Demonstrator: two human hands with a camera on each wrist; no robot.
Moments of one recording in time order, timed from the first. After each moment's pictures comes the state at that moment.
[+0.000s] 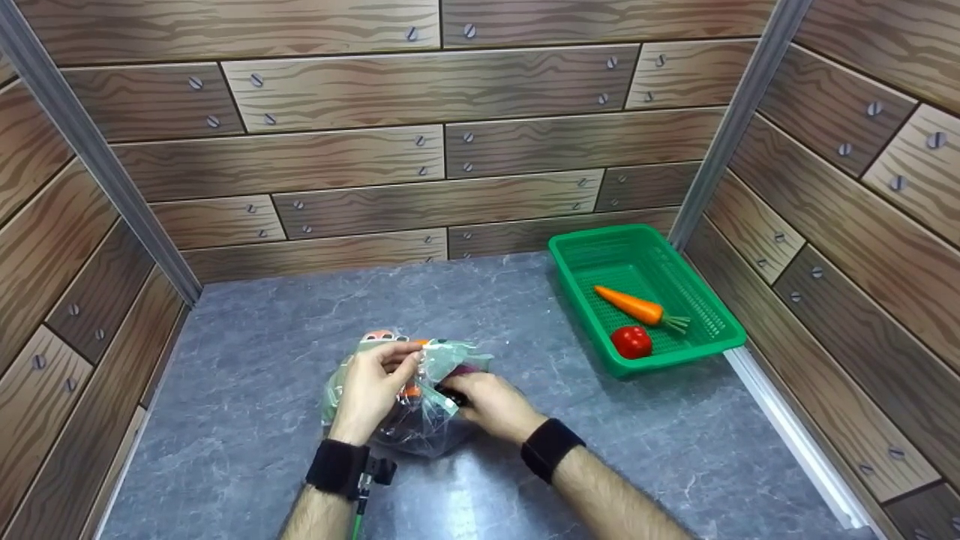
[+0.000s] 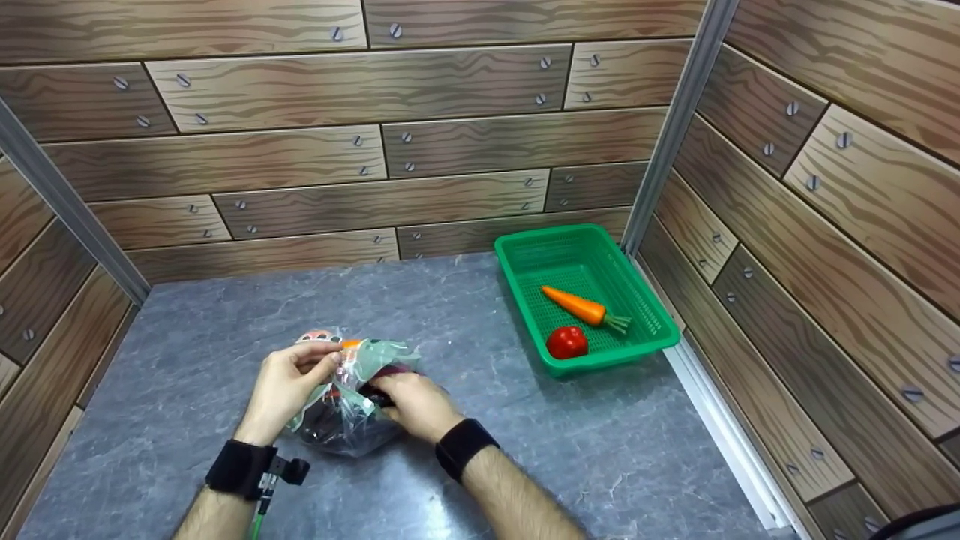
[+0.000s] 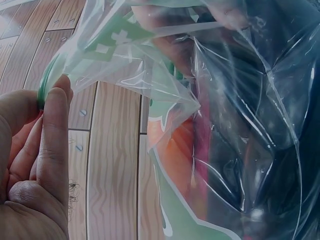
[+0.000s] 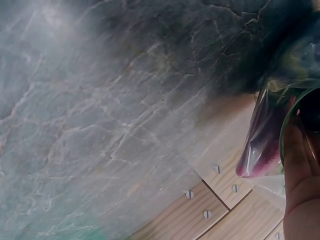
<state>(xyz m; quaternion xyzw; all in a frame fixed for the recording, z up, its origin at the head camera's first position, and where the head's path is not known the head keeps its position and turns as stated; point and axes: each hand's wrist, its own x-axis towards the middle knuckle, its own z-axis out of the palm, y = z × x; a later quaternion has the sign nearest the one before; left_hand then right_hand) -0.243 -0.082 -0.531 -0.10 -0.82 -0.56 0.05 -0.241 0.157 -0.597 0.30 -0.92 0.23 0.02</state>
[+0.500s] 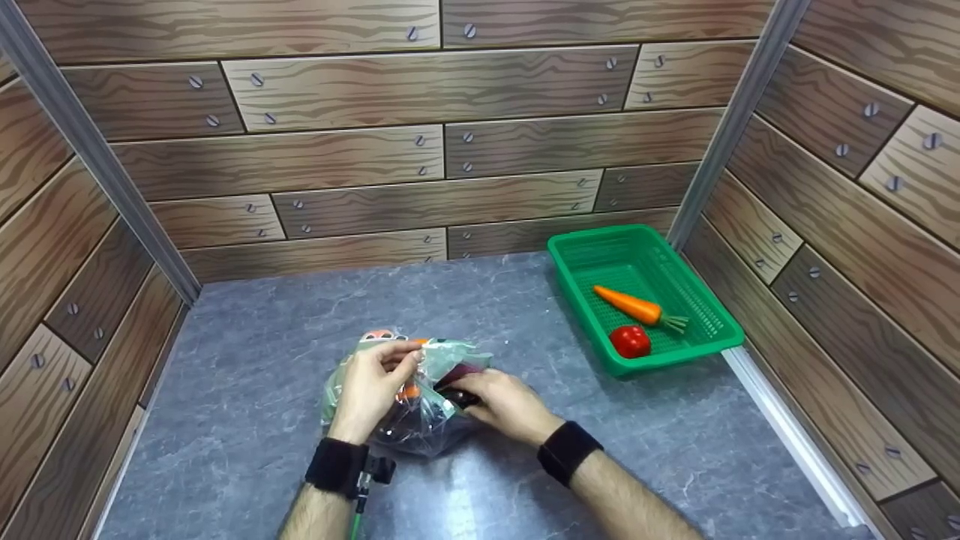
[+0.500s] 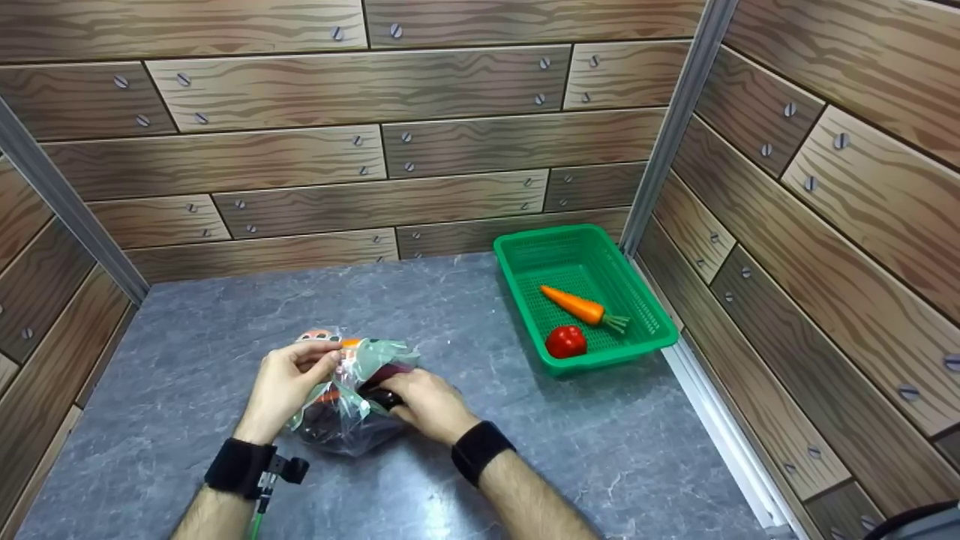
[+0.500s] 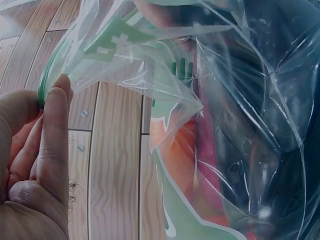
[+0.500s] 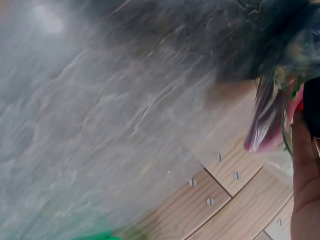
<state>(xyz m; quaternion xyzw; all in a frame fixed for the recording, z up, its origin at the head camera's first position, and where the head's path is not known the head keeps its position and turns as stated) -0.240 -0.081 -0.527 -0.10 -0.82 -0.56 0.05 -0.229 0.180 -0.588 0.33 -0.92 0.21 0.06</state>
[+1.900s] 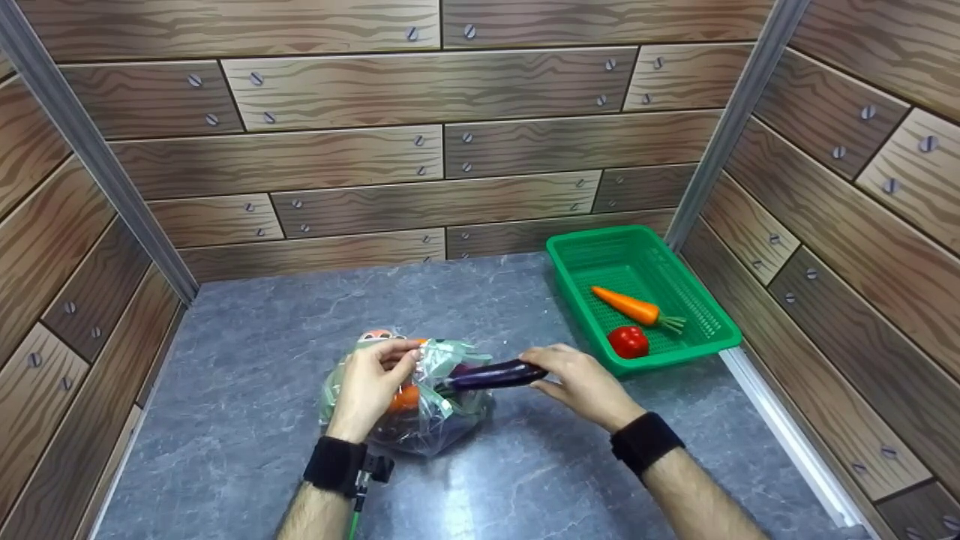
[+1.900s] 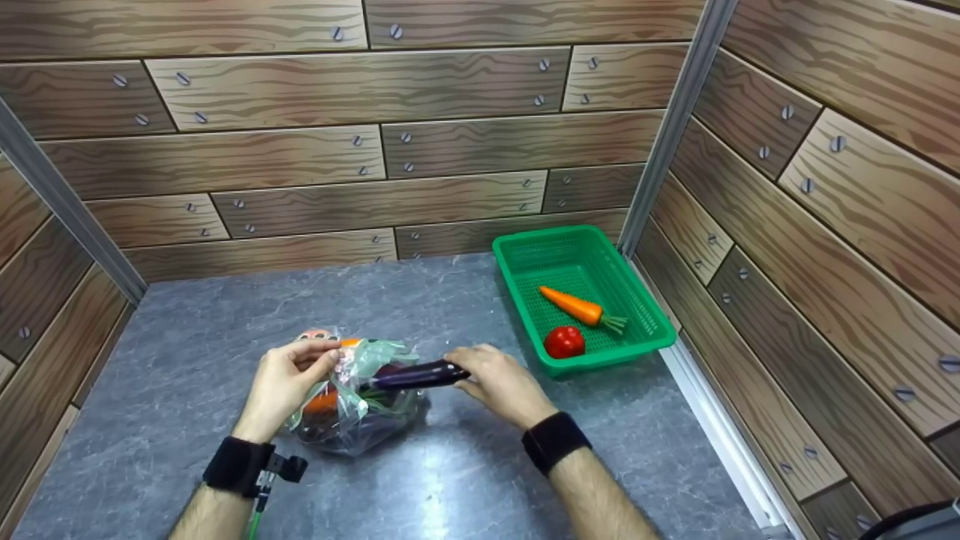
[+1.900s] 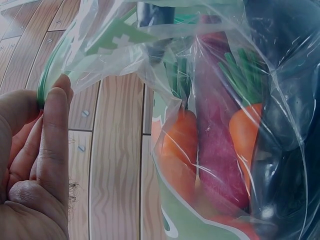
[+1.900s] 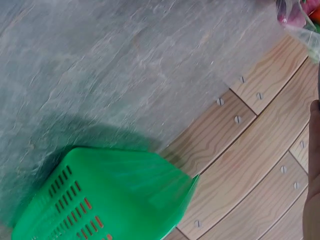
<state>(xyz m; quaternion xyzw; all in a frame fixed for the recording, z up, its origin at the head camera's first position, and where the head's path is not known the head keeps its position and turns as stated) -0.241 -0.083 -0.526 -0.10 -0.82 -0.56 0.05 -0.217 0.288 -0.548 0.32 -0.91 0.20 0.16</state>
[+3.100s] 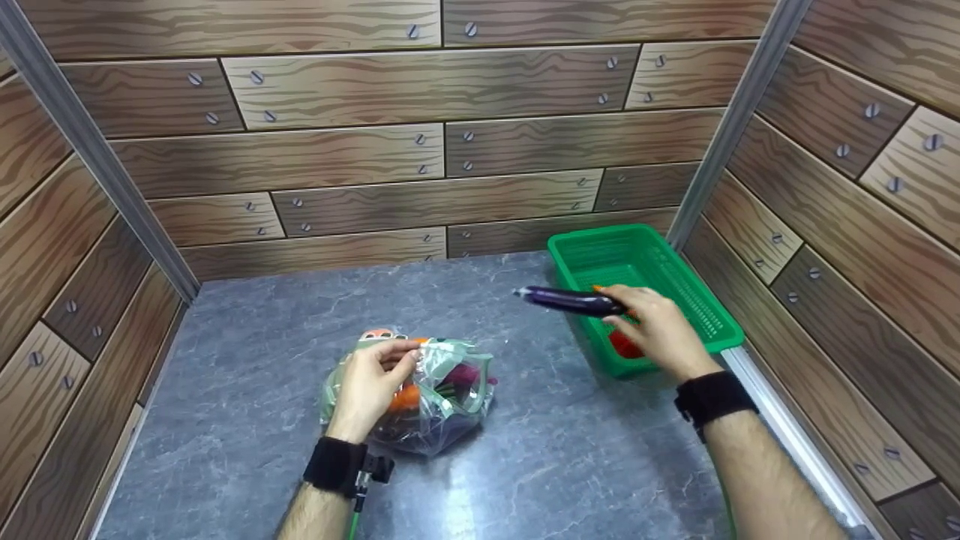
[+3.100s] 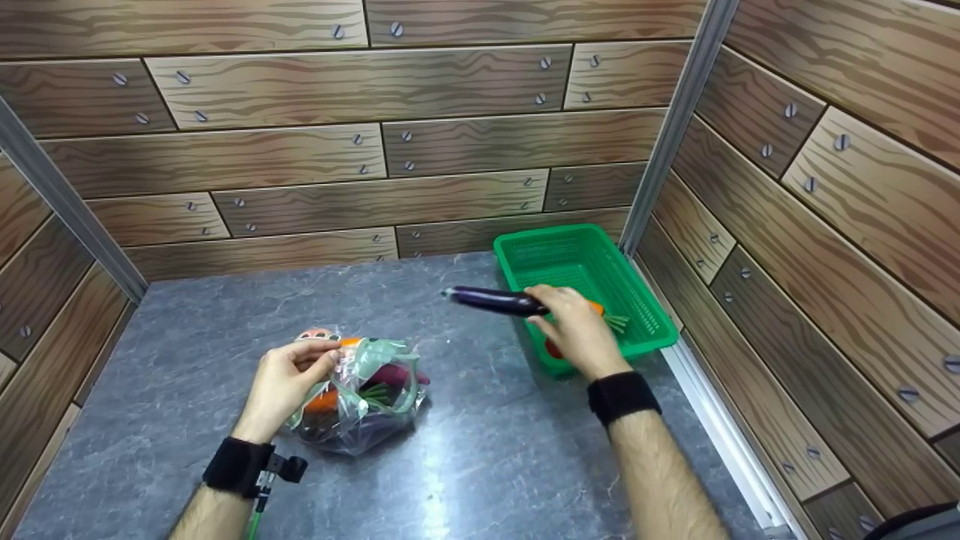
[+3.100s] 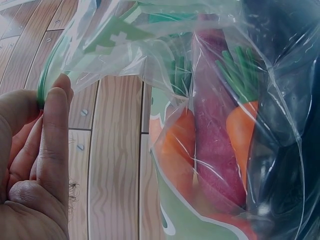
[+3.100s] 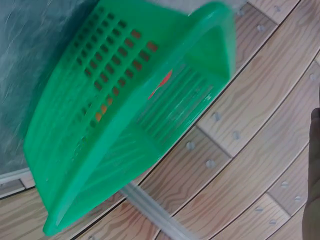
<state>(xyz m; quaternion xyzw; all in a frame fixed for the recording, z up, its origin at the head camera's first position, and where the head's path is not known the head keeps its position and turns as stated) -0.242 -0.083 -0.529 -0.09 -0.83 -0.55 0.05 -0.241 0.386 -0.487 0.18 -0.93 0.22 0.22</state>
